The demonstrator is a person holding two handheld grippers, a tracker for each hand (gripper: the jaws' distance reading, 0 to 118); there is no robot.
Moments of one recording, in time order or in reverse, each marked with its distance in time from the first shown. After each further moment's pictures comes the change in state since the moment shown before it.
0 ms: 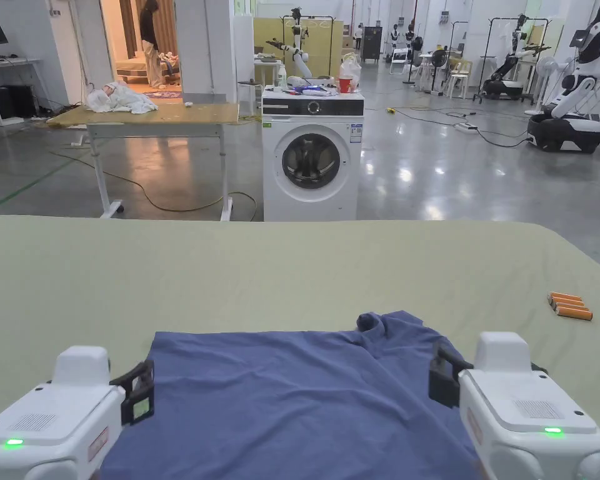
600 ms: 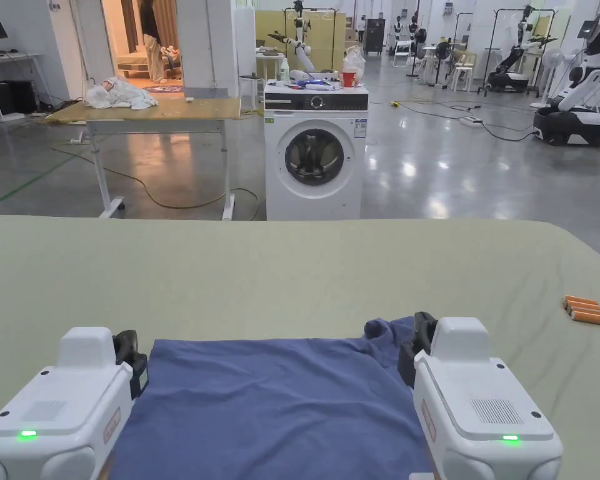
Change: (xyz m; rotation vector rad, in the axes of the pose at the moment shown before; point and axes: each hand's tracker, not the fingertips) left arm -0.025 -0.006 -0.066 0.021 0.037 0.071; right arm -0.045 0.013 -0.029 0.114 0.097 -0.056
